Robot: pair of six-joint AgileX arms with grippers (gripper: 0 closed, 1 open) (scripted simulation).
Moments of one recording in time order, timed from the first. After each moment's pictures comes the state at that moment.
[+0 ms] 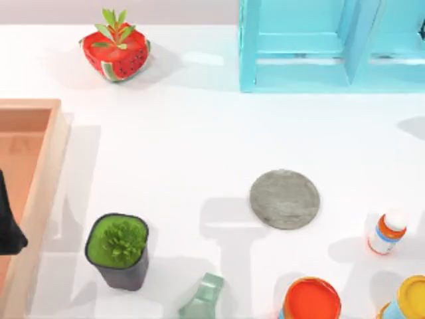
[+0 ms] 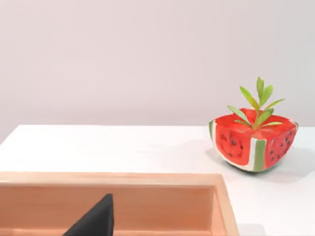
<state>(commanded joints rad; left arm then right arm) 0.00 0.00 0.00 0.00 0.00 0.00 -0.46 1.86 1.15 -0.86 0.00 -2.02</state>
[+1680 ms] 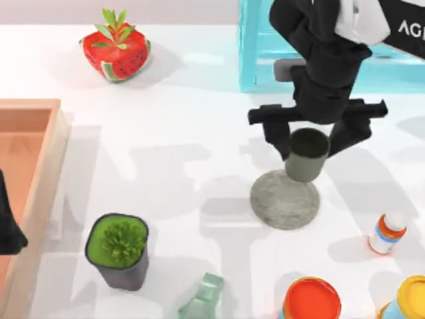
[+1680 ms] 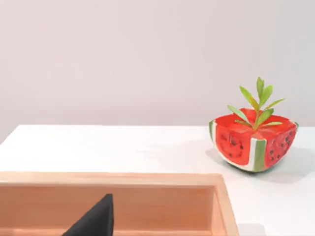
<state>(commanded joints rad) 0.00 0.00 0.00 0.00 0.00 0.00 0.50 2.14 1.82 -1.25 -0.03 0.42</state>
